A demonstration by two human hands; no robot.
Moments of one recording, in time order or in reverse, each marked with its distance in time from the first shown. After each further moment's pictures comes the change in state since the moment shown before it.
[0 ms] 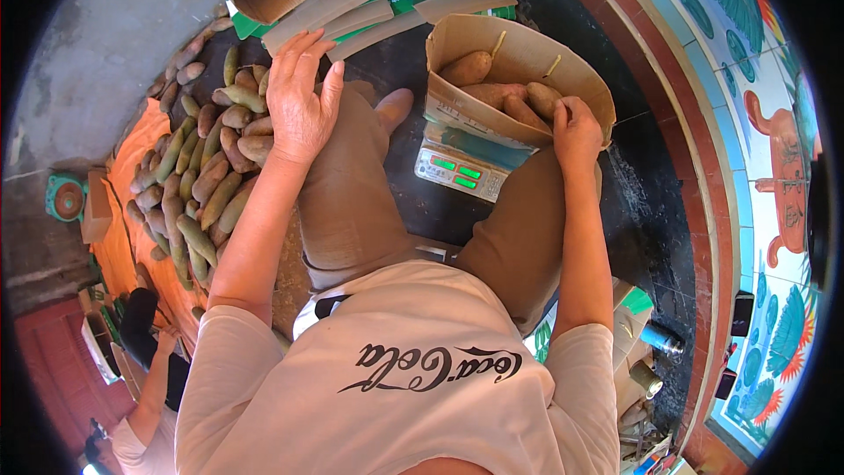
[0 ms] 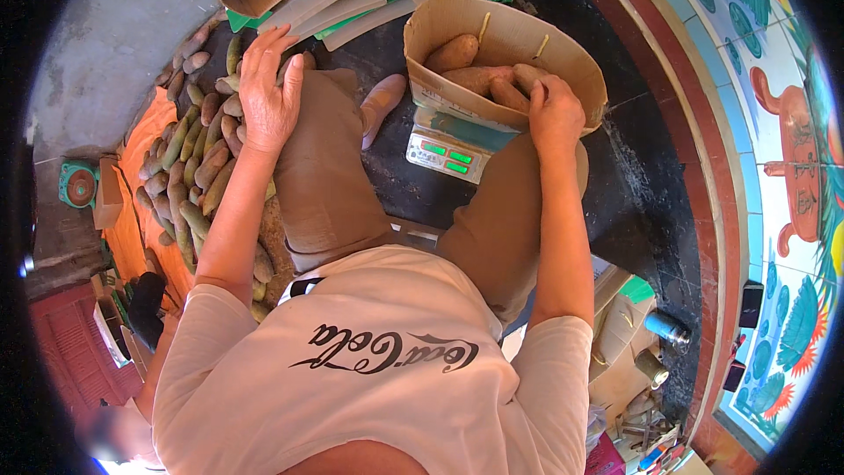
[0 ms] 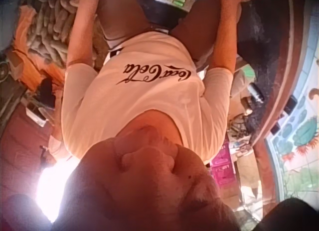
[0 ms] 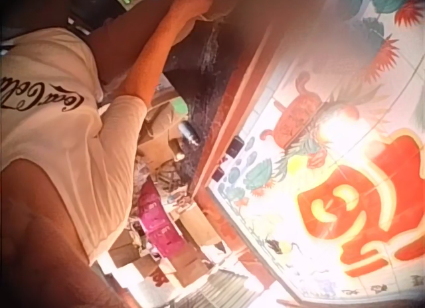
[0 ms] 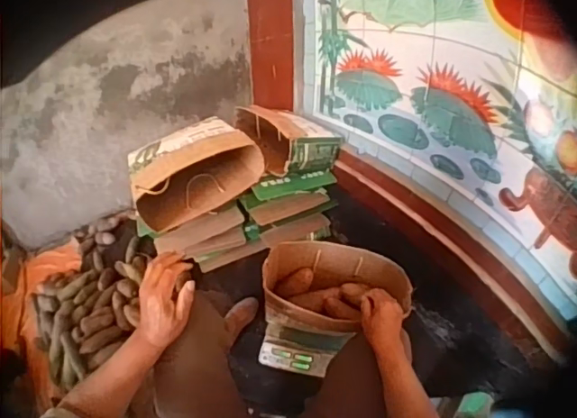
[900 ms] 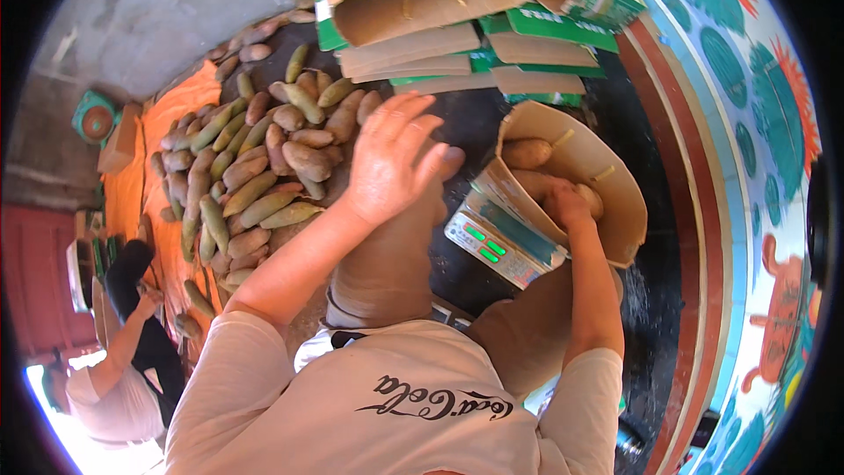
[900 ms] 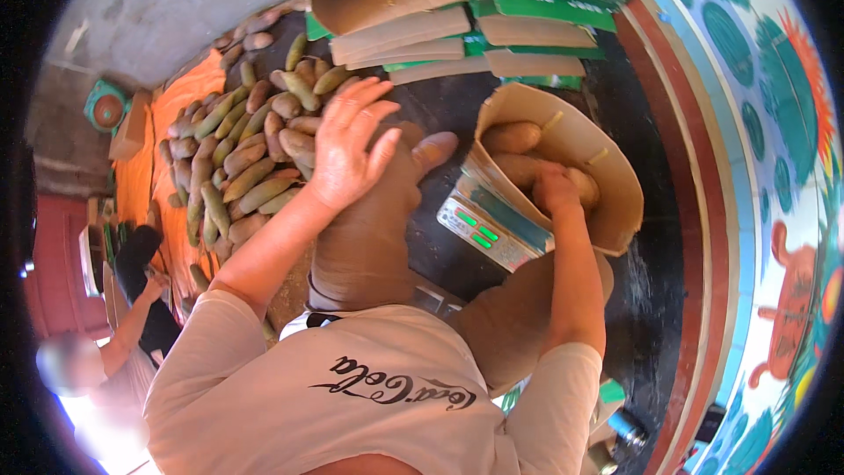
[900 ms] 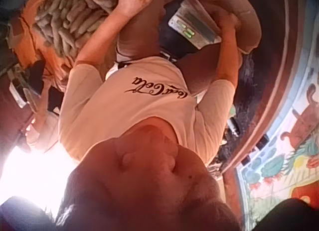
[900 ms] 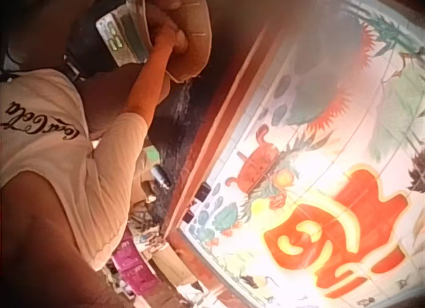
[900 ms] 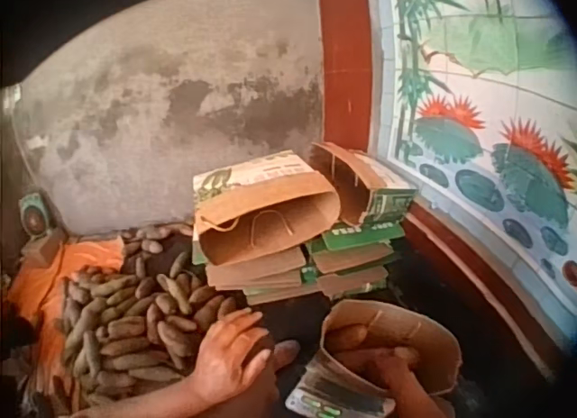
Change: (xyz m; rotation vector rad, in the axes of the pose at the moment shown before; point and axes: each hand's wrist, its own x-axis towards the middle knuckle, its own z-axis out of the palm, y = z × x) left_hand -0.002 0.004 -0.006 -0.067 -0.086 -0.090; right_hand 0.037 0.035 0.137 -0.260 -0.997 -0.114
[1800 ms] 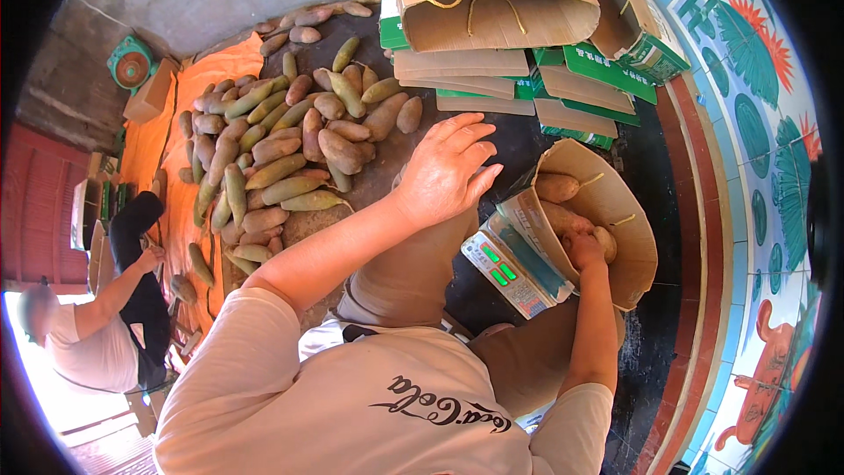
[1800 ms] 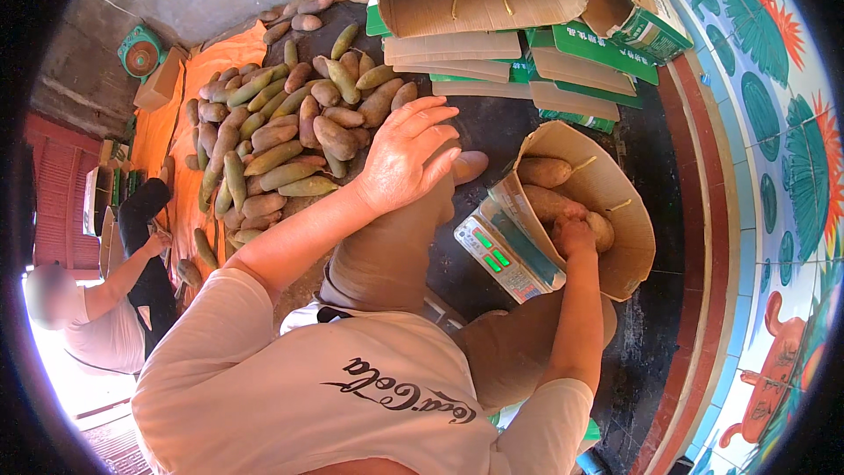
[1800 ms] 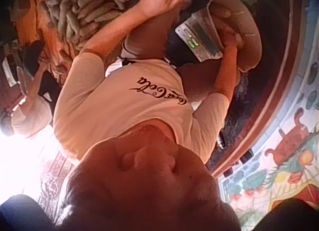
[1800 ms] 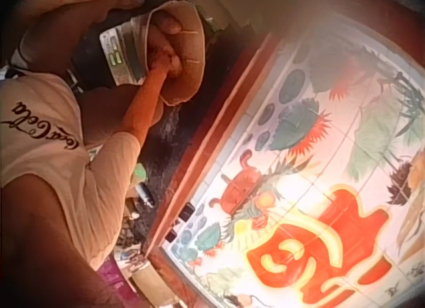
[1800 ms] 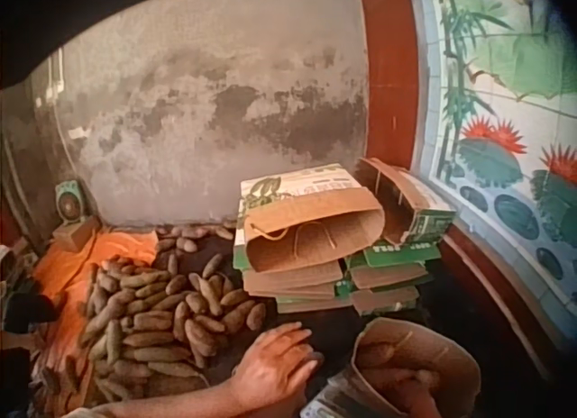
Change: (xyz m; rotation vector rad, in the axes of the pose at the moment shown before) left_hand -0.002 0.004 0.006 -0.040 -0.016 -0.003; right_hand -0.014 0.014 0.010 -0.344 -0.064 -0.066
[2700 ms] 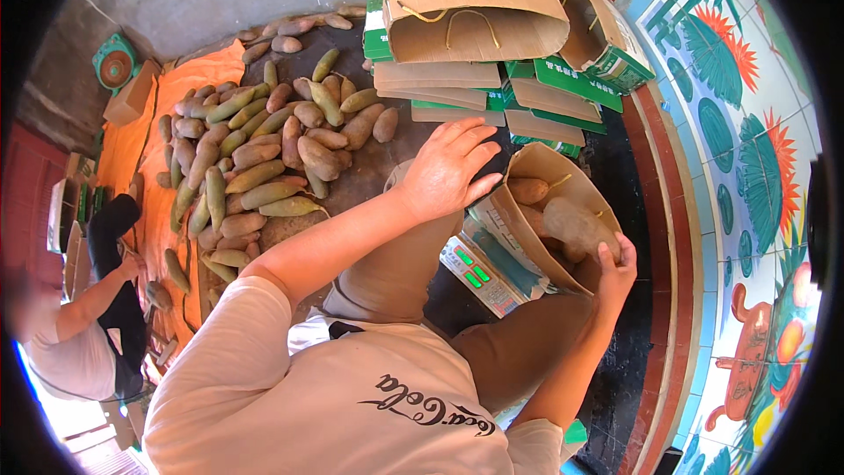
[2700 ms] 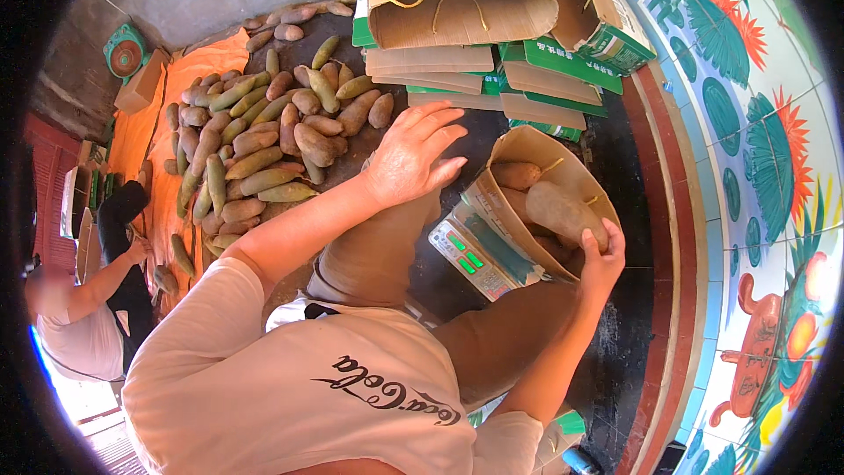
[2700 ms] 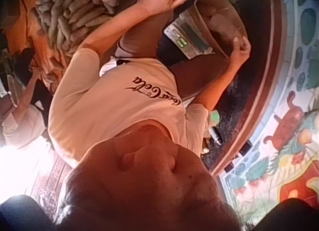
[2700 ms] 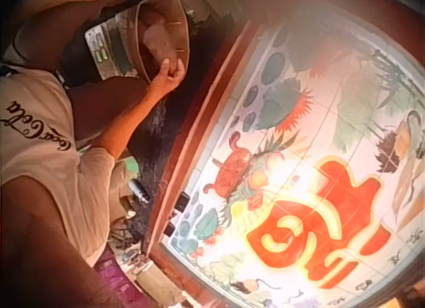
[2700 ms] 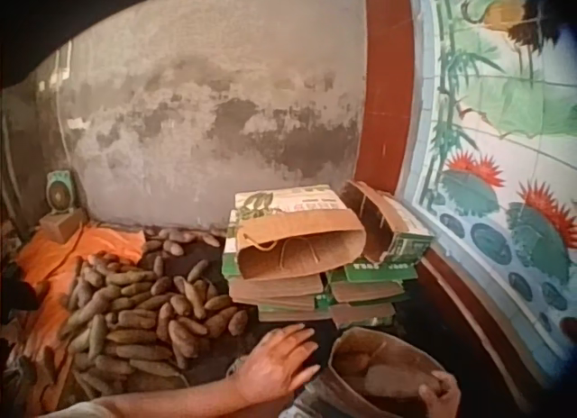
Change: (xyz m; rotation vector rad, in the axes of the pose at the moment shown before) left_hand 0.010 0.017 0.011 -0.022 0.026 0.096; right_hand -0.133 0.007 -0.094 1.207 0.897 0.097
